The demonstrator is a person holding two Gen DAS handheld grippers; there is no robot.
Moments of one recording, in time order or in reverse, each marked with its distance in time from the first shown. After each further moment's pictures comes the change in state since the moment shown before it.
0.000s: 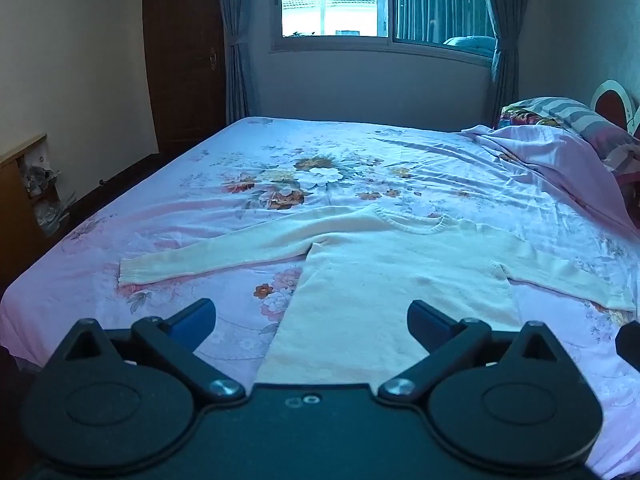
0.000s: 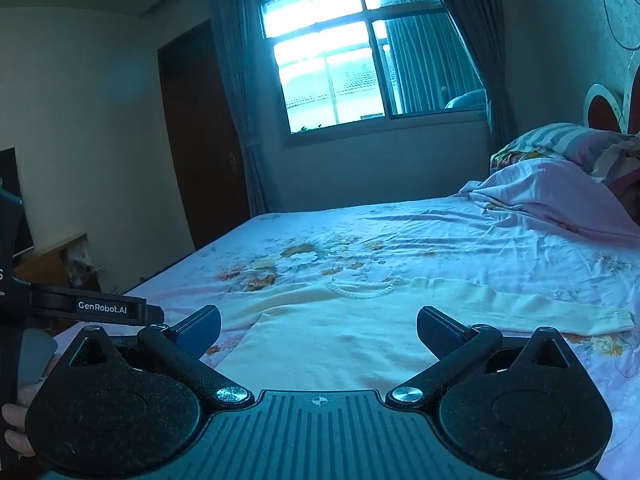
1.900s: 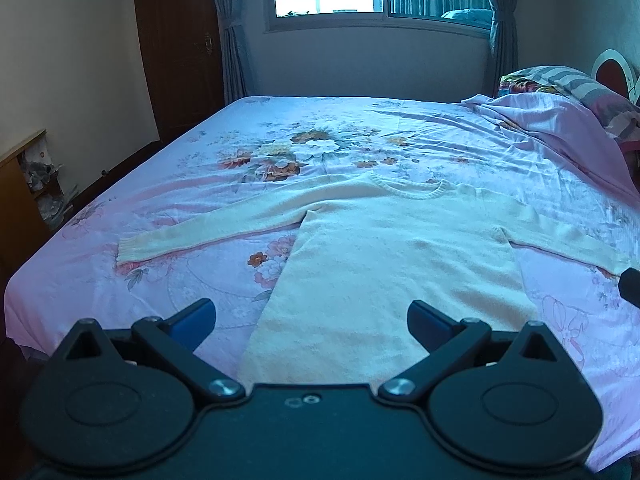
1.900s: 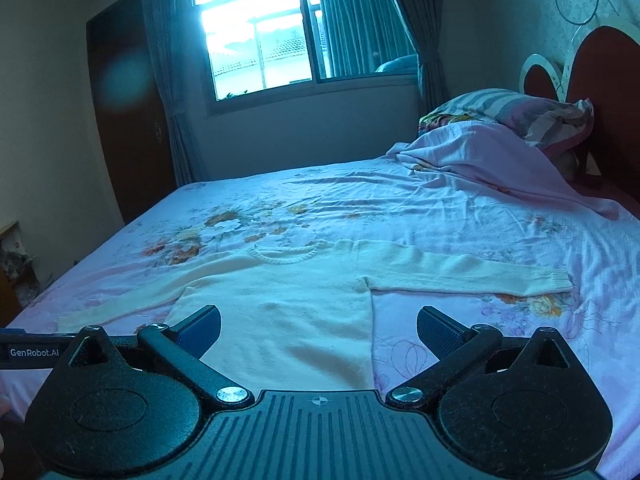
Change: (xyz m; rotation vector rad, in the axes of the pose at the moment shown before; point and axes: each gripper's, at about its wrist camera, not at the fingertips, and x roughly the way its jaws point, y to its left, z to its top) left arm 0.009 -0.020 -0.024 0.040 0.071 0.022; right arm 0.004 -0.031 0.000 -0.006 0.099 -0.184
